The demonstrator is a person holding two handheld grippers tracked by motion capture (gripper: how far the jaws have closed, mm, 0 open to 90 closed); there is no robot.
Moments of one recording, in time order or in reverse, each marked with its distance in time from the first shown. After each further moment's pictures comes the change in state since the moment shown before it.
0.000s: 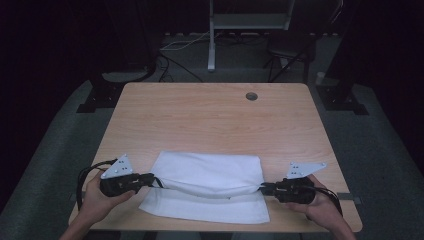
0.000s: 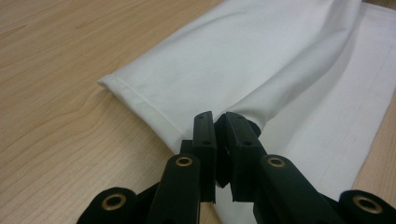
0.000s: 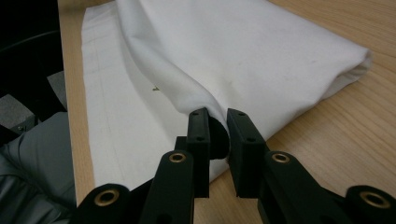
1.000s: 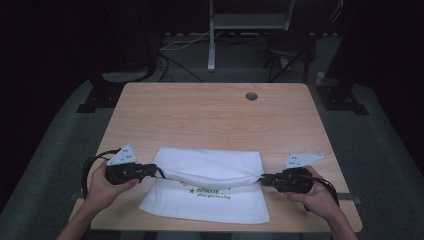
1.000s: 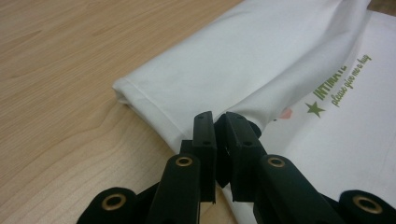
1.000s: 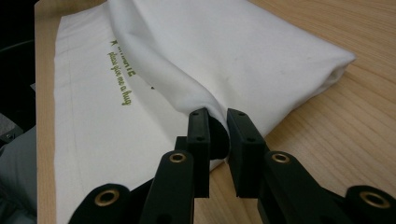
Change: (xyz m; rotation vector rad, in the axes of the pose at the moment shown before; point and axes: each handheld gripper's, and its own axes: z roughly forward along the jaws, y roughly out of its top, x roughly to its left) left arm 0.020 0.014 0.014 0.009 0.014 -0.027; right arm -0.021 0.011 0.006 0.006 -0.034 0.026
